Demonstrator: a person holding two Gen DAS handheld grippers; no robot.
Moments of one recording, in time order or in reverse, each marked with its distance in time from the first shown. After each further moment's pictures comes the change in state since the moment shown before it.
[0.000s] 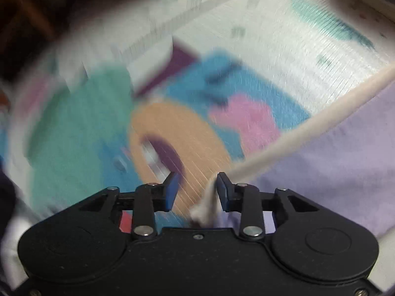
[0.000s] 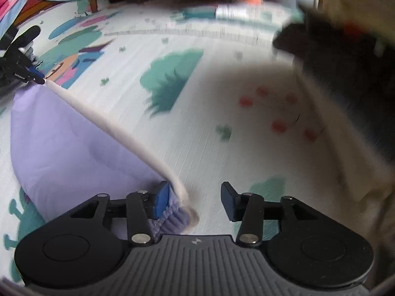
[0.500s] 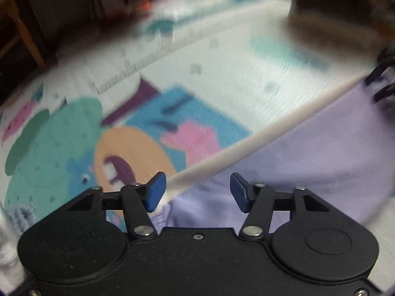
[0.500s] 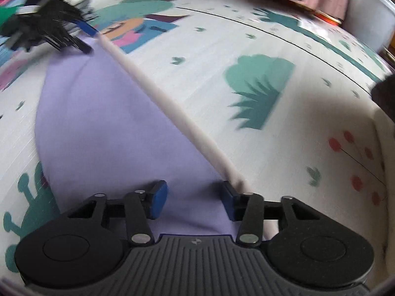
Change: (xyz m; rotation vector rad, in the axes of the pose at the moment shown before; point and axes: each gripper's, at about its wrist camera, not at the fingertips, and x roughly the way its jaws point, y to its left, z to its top) left arm -0.032 -0.023 -0.037 -0.085 -0.219 -0.151; right arm 0.057 0.066 0.022 -0.198 0.100 0.164
